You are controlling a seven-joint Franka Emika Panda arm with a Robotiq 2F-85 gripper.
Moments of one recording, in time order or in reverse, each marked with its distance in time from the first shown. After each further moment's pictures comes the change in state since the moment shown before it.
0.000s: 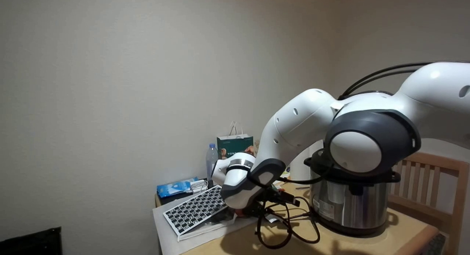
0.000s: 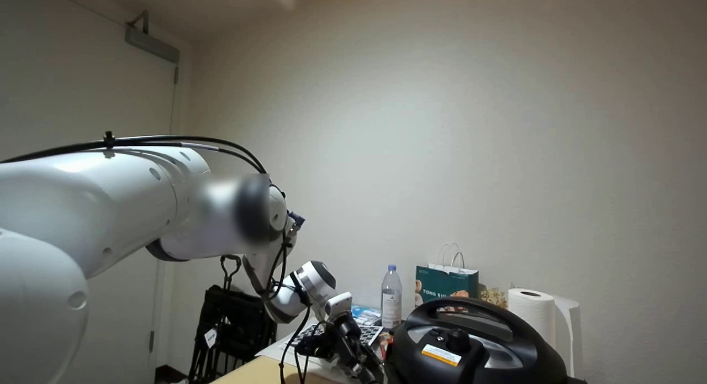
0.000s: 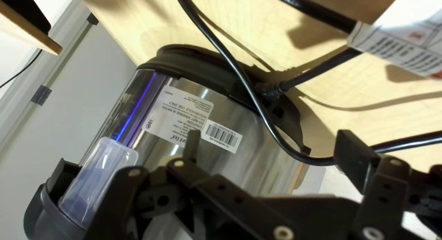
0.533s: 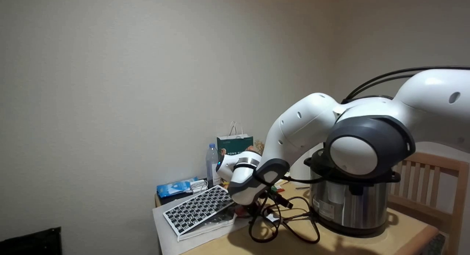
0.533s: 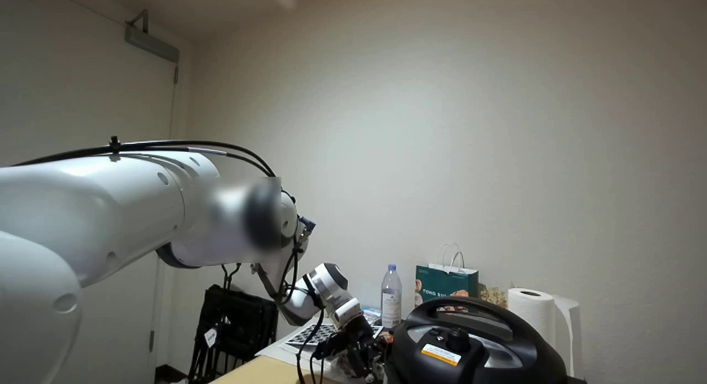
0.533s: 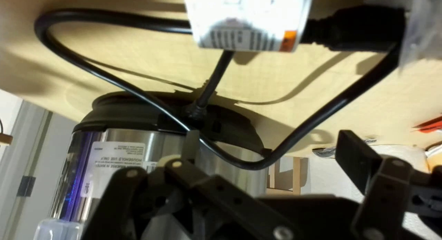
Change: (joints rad) arm -0.055 0.035 -0.008 0.050 0.004 0.194 0.281
